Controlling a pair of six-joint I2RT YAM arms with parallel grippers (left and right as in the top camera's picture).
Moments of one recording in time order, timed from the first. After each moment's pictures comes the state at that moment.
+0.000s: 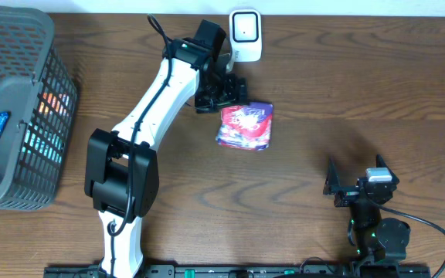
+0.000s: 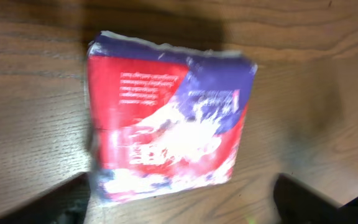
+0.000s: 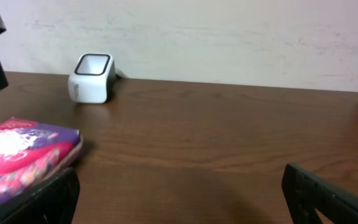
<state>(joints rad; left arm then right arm) -0.40 2.09 1.84 -1.06 0.43 -0.43 -0.01 0.01 0.01 -0.07 -0.06 -0.03</state>
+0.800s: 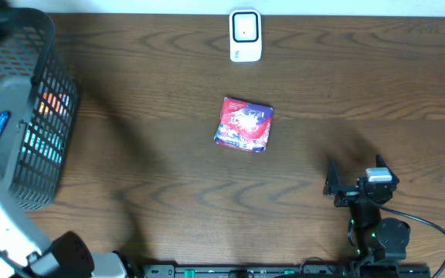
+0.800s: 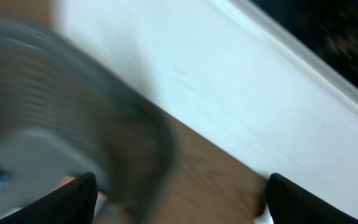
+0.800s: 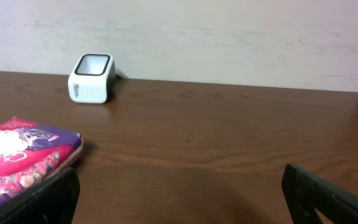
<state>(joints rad) 0.62 1.59 2.00 -0.92 0.42 -0.30 -0.01 0.01 0.01 -0.07 -0.06 -0.03</state>
